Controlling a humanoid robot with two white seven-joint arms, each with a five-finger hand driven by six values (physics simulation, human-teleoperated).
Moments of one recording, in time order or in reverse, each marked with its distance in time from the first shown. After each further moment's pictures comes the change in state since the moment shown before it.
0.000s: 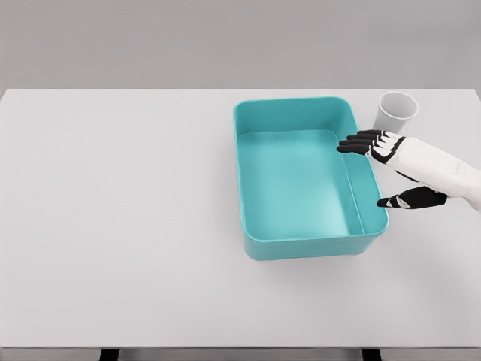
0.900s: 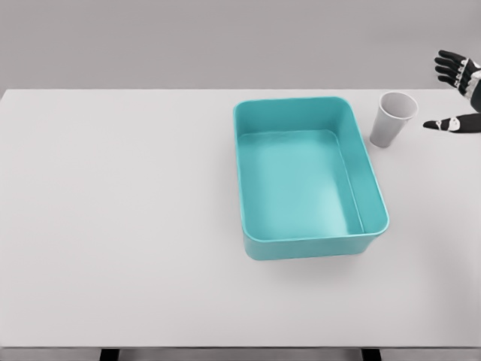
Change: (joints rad) left arm 0.000 0.000 0.000 0.000 0.000 0.000 0.000; right arm -0.367 0.111 0.033 0.679 -0.469 0.374 0.019
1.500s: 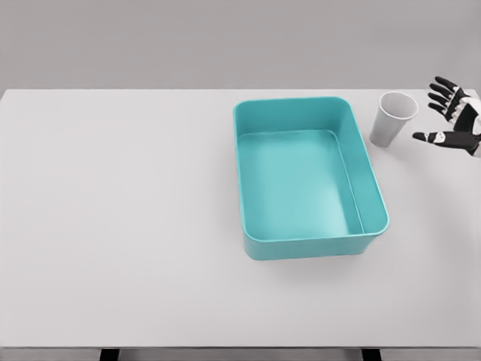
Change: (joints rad) left arm 0.000 0.000 0.000 0.000 0.000 0.000 0.000; right arm -0.072 0.125 -0.030 0.324 -0.031 -0.010 0.000
